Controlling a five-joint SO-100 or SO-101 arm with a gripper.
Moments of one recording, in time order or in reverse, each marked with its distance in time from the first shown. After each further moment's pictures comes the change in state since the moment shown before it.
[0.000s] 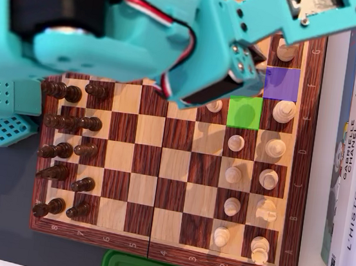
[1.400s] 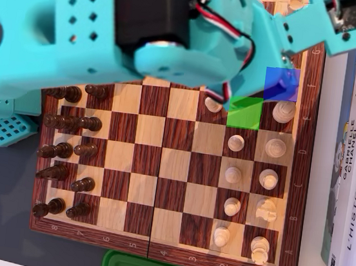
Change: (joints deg) arm 0.0 -15.3 -12.0 0.0 0.0
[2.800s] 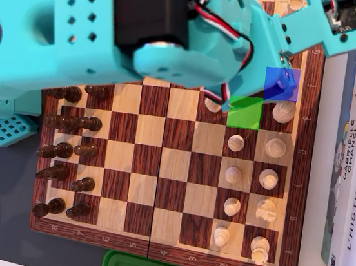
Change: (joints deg) arm 0.0 -1.7 -1.8 0.4 0.0
